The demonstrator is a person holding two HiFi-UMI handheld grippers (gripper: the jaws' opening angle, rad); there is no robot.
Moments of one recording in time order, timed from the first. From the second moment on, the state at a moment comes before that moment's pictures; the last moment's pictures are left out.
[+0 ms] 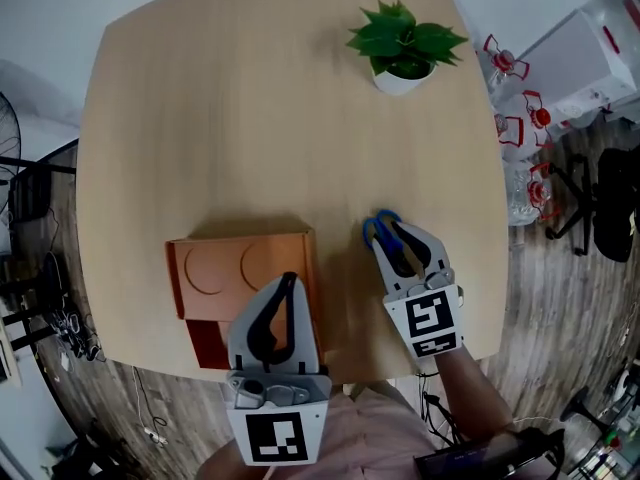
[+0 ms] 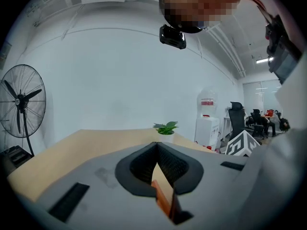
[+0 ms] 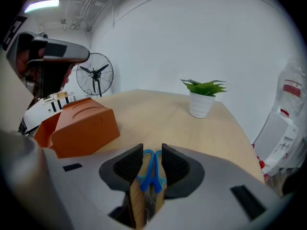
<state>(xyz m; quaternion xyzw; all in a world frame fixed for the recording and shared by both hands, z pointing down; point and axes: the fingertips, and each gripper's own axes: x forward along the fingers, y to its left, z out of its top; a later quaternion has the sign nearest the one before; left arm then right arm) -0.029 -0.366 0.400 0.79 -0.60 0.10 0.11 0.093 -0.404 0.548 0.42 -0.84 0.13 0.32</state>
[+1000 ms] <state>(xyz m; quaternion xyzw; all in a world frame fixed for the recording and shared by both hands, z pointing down) -0.038 -0.339 0.378 0.79 -0.61 0.08 0.08 0.100 -0.383 0.524 0.43 -0.84 0.10 0.29</state>
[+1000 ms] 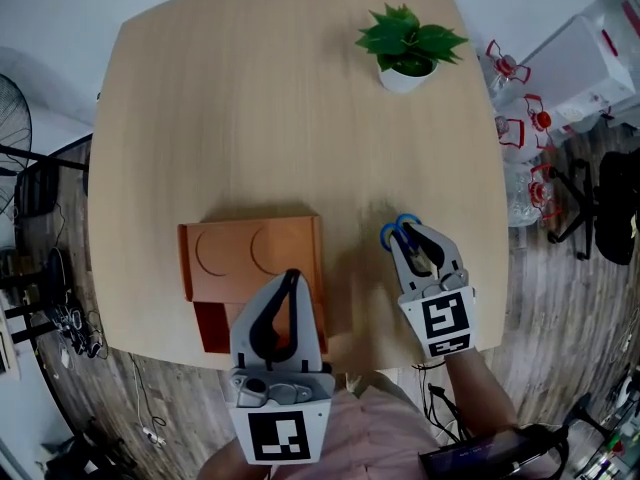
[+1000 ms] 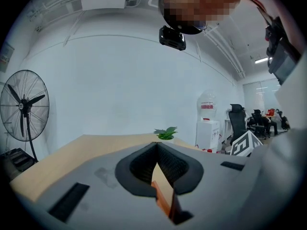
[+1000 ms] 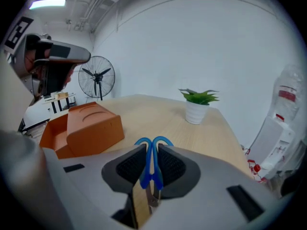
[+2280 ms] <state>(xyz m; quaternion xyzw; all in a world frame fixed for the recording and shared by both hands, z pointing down) 0.015 -0.124 0.238 0.77 -0.64 0.01 -0.06 0.163 -0.170 0.311 0.48 -0.87 -0.04 0.11</state>
